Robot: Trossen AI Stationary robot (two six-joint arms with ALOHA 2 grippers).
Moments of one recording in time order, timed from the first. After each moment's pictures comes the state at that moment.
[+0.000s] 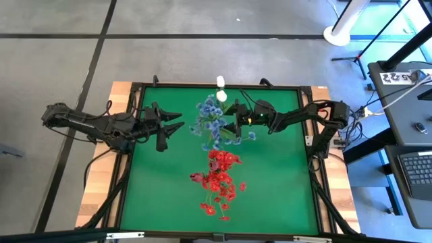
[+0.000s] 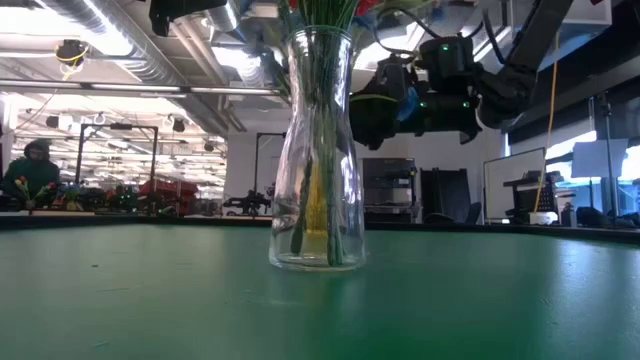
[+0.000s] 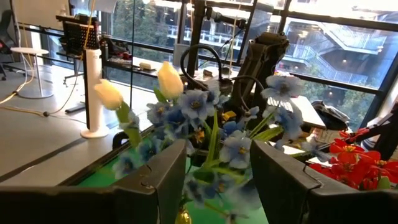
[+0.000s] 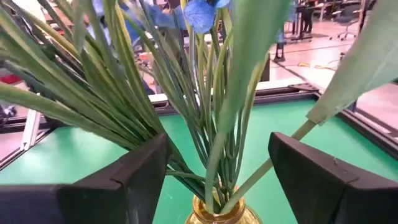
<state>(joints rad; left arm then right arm) -0.19 0.75 0.60 0.14 -0.56 -0.18 -0.31 1.75 0.68 1.06 -0.36 0.10</state>
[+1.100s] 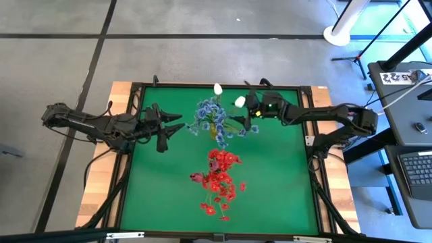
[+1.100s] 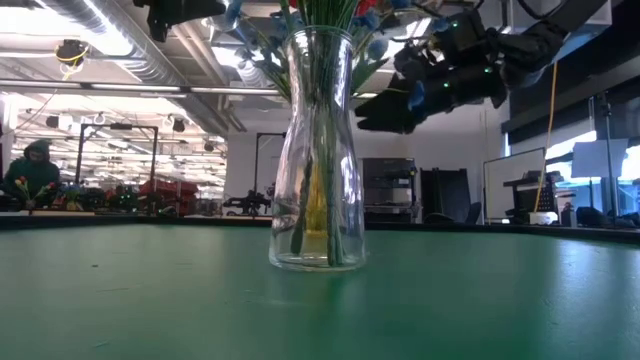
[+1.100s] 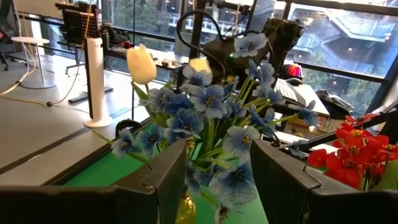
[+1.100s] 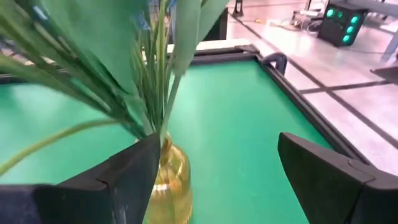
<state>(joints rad) -0.19 0.75 0.60 0.08 -0.56 -0.20 -0.39 1.43 0.69 0.50 -0.25 -0.06</state>
